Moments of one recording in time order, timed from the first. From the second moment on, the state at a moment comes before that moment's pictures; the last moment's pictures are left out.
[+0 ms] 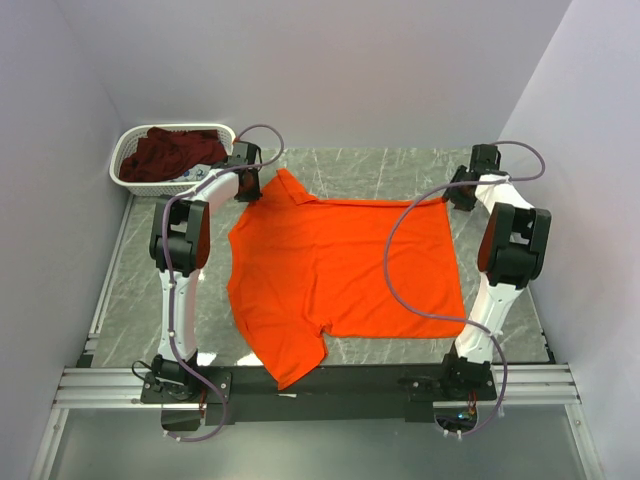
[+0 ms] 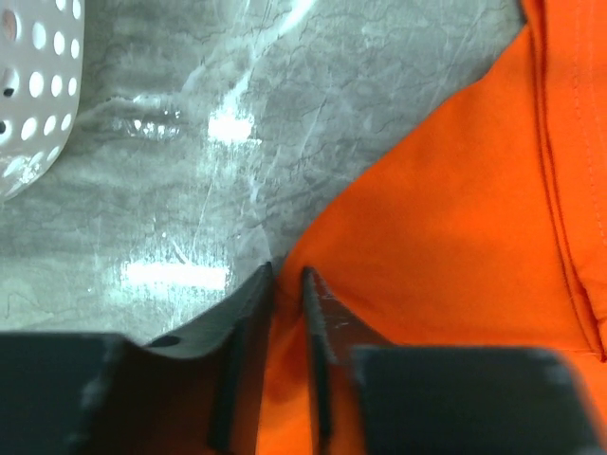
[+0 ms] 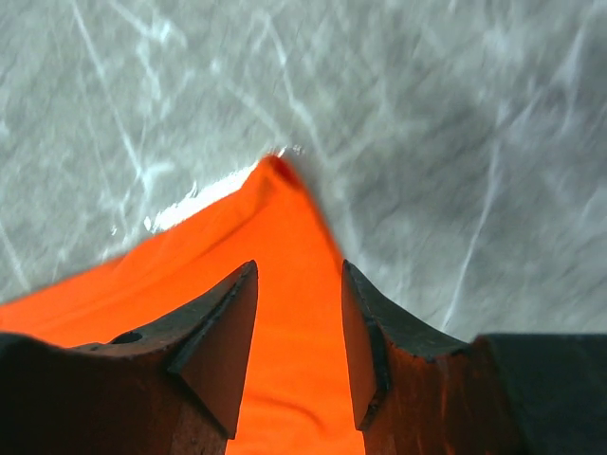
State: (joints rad) left arm -0.22 2.28 1.79 -0.44 -0.15 -0.31; right arm -0.19 2.05 1.54 -0.43 -0.04 0.36
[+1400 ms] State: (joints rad) left arm -0.22 2.29 1.81 -0.44 -0.11 -0.28; right arm -0.20 2.41 2.04 -0.71 -0.23 0.14
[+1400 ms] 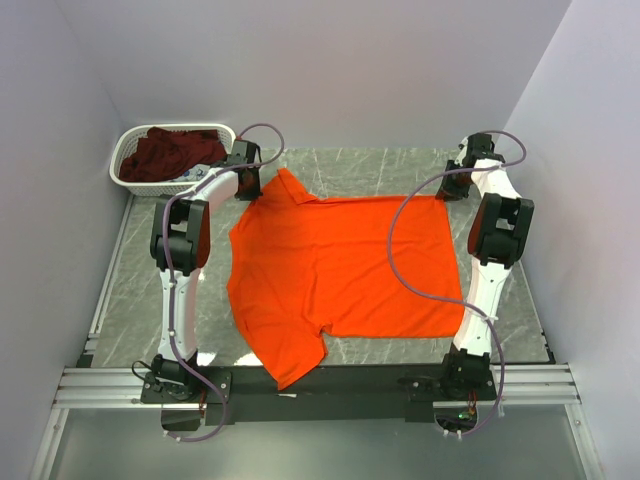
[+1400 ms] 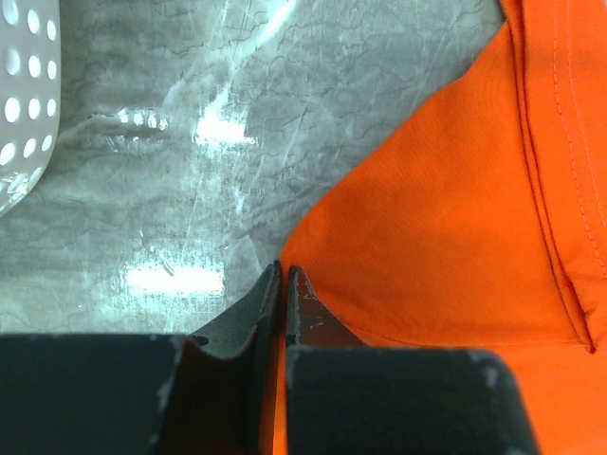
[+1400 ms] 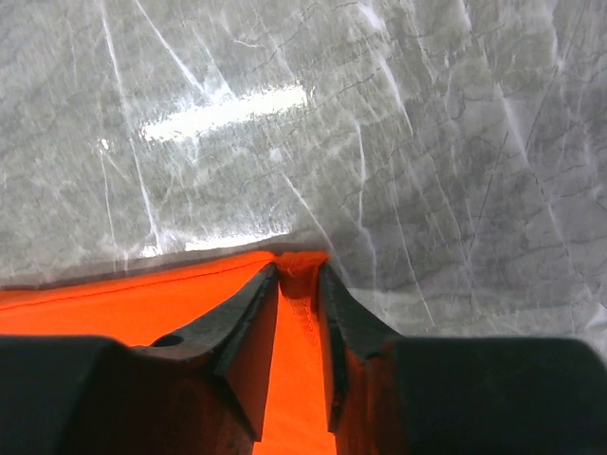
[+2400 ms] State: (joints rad) left arm -0.20 2.29 1.82 -0.47 -0.09 -0.25; right arm -0.20 2.37 1.99 -0.69 -0.20 0.15
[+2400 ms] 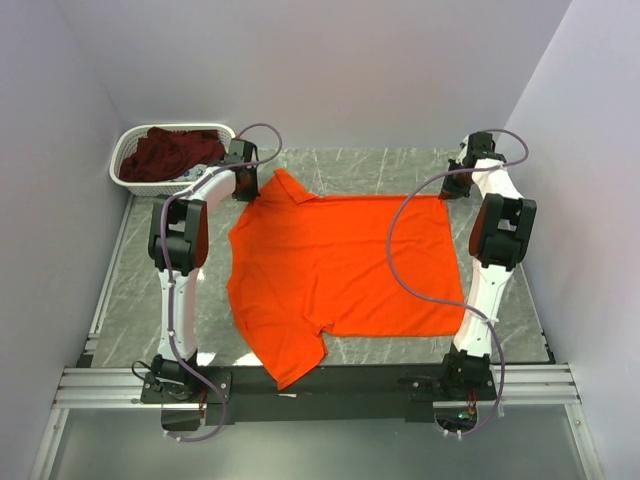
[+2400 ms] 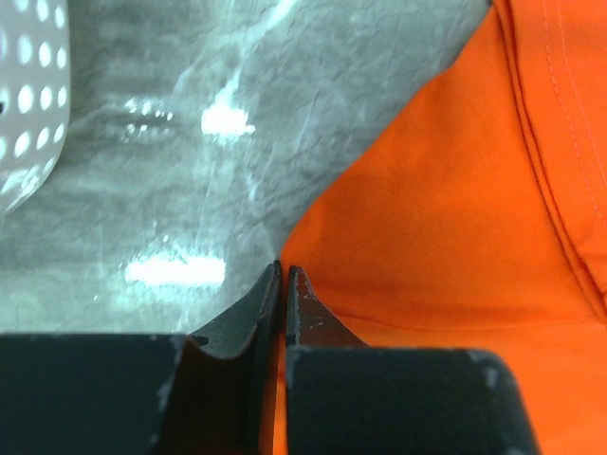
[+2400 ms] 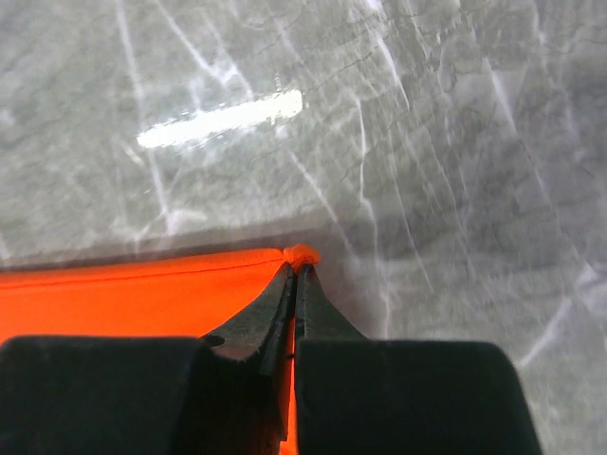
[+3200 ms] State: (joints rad) left arm -0.20 2.10 1.70 -0.51 -0.09 -0.24; right arm -0.21 2.10 1.74 -0.65 -0.22 0.21
